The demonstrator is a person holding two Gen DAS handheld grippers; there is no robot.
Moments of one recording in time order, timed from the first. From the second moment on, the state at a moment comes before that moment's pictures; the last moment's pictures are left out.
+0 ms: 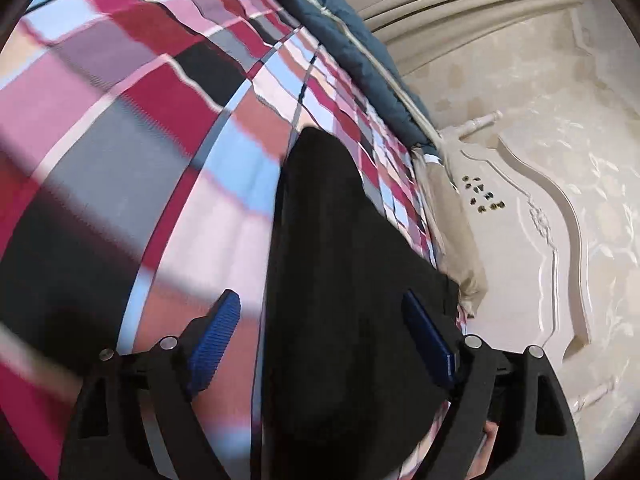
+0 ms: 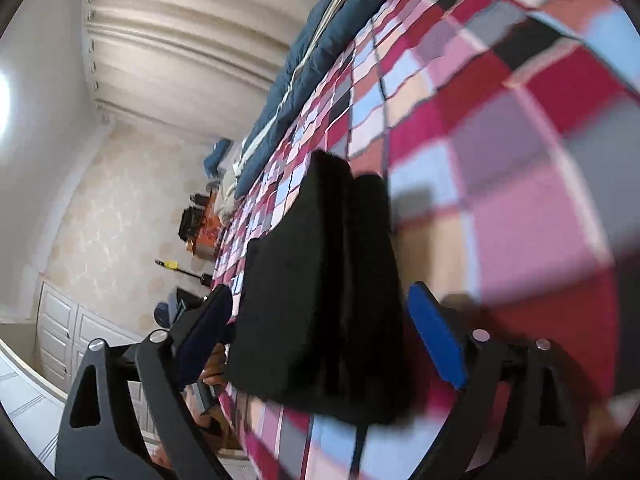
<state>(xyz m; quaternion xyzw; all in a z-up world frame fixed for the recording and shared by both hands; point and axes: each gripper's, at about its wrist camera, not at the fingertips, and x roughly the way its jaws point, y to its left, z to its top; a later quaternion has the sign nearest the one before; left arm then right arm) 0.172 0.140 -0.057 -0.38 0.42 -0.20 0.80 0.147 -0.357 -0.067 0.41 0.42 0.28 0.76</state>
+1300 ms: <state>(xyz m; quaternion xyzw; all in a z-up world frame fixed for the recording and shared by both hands) 0.113 0.114 -0.075 -0.43 0.43 -0.14 0.78 0.151 -0.299 -0.073 0.38 0.45 0.24 0.78</state>
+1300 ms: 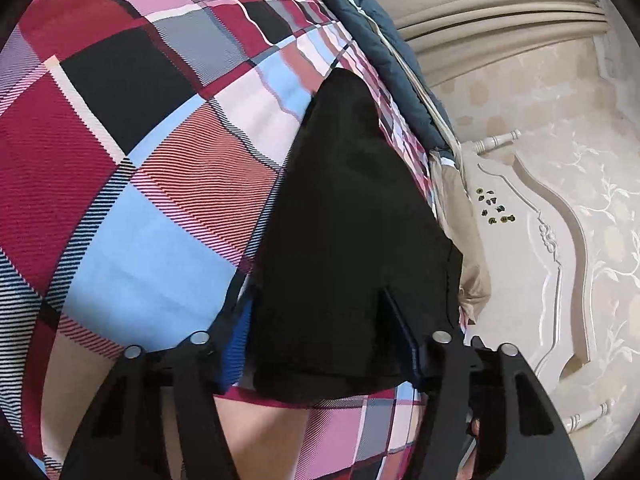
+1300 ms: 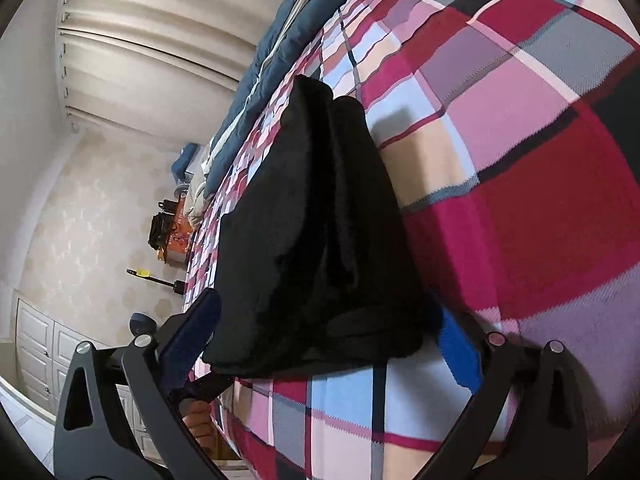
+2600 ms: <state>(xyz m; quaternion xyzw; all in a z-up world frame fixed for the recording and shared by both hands) 0.041 0.097 -0.043 -0.34 0.45 -0.11 0.82 0.083 -0.309 -0.078 0.39 0.47 0.27 0.74</state>
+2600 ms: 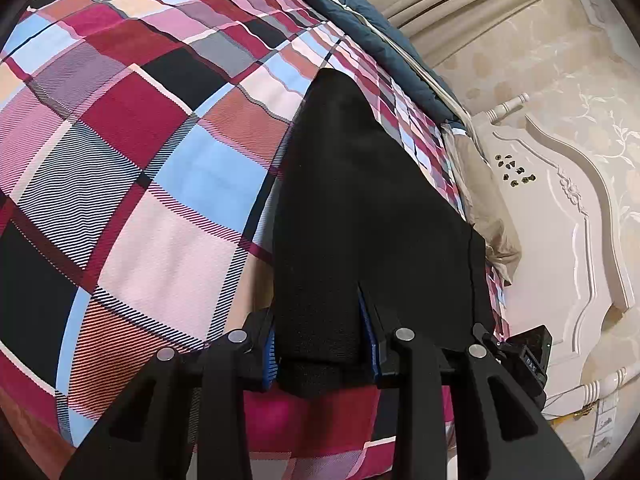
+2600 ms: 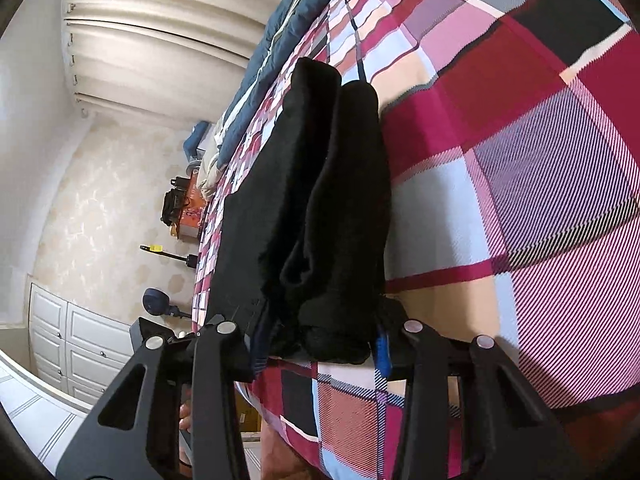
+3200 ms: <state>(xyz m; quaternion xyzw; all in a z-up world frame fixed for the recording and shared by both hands) 0.037 0.095 -0.045 -0.33 0.45 -0.11 0.82 0.080 -0.315 -0.086 0.41 0.47 0.27 0.73</state>
